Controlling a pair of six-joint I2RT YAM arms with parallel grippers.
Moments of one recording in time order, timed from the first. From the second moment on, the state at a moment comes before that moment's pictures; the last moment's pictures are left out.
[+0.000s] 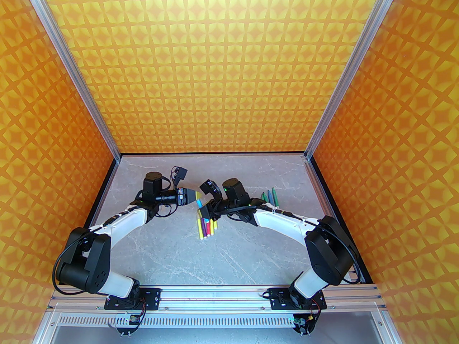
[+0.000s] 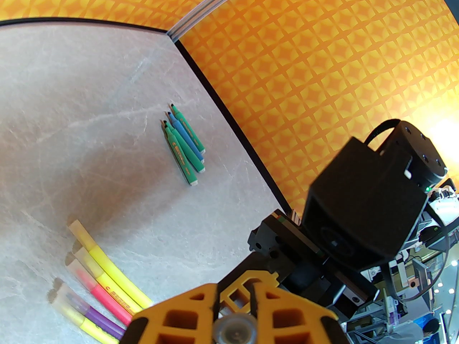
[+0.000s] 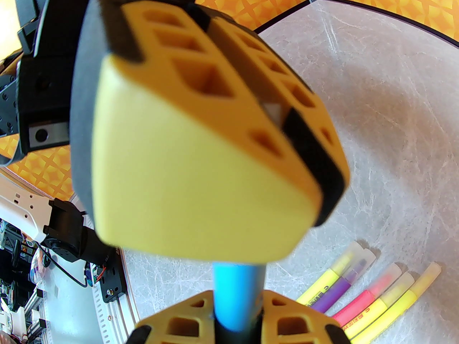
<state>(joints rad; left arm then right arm) -0.27 1.51 0.87 0.23 1.03 -0.57 0.68 1.62 1.01 0.01 -0.60 0.17</state>
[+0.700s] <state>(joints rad) -0.13 1.51 1.02 -0.09 0.80 -0.48 0.65 1.51 0.85 -0.10 -0.32 0.18</state>
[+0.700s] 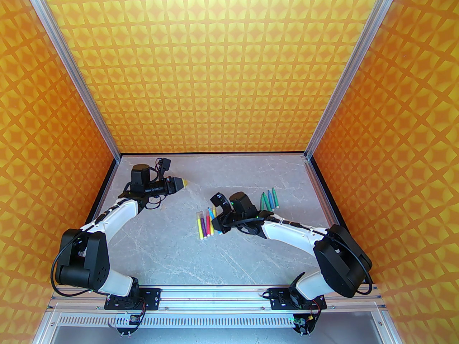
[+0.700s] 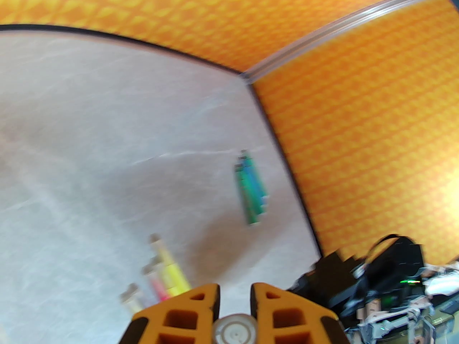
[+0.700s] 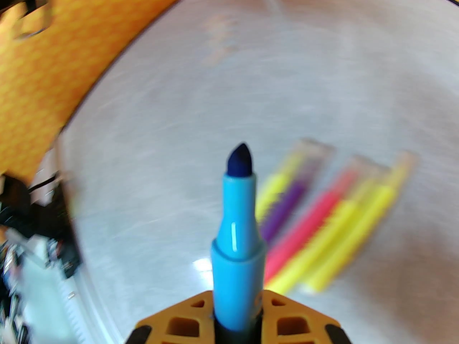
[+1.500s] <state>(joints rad) -0.13 1.72 1.18 -0.67 0.22 -0.24 0.42 1.77 1.08 -0.41 0.27 0.31</state>
